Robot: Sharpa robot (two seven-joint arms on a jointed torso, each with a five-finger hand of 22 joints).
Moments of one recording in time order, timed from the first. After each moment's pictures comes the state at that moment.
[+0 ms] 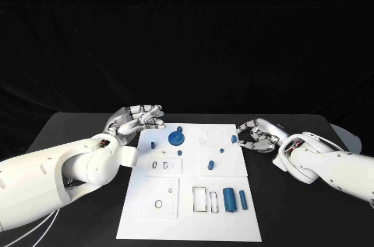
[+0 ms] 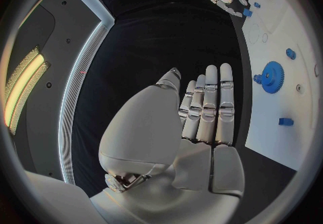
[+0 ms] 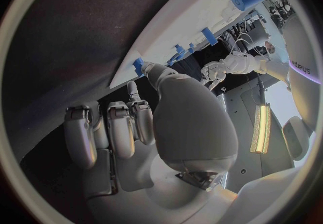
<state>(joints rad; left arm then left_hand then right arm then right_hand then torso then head) 1.22 -0.94 -0.03 1.66 0.04 -0.38 0.44 1.55 -0.06 0.11 0.29 0.21 0.85 0.21 0.24 0.16 1.09 0.15 0.08 0.07 1.07 0.10 0.41 0.36 0.18 0.98 0.20 0.44 0.16 1.21 -0.89 -0.12 1.33 -1.14 -0.46 0.18 1.37 -0.22 0.42 0.16 0.25 0.85 0.19 0.17 0.40 1.46 0.09 1.47 1.31 1.46 0.02 1.57 1.31 0.01 1.47 0.13 1.55 1.31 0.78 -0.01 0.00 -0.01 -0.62</state>
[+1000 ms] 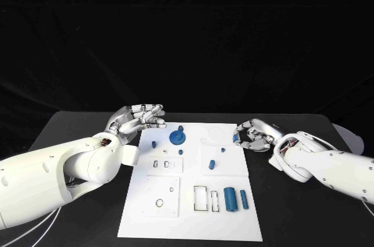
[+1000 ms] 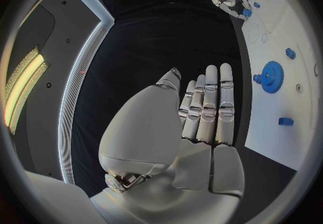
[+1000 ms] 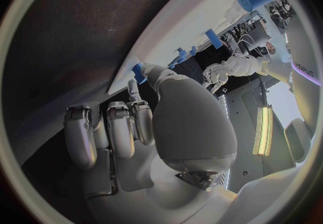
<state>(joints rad) 1.22 -0.94 -0.03 1.65 0.04 -0.38 0.44 1.55 -0.06 0.11 0.29 0.21 0.85 0.21 0.24 0.16 1.09 0.15 0.08 0.07 1.07 0.10 0.41 0.37 0.18 0.98 0.20 0.44 0.16 1.20 -0.84 -0.12 1.30 -1.15 -0.46 0.15 1.37 -0.21 0.42 0.16 0.25 0.89 0.17 0.19 0.42 1.47 0.09 1.47 1.31 1.47 0.02 1.57 1.31 0.01 1.47 0.13 1.55 1.31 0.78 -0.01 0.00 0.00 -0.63</state>
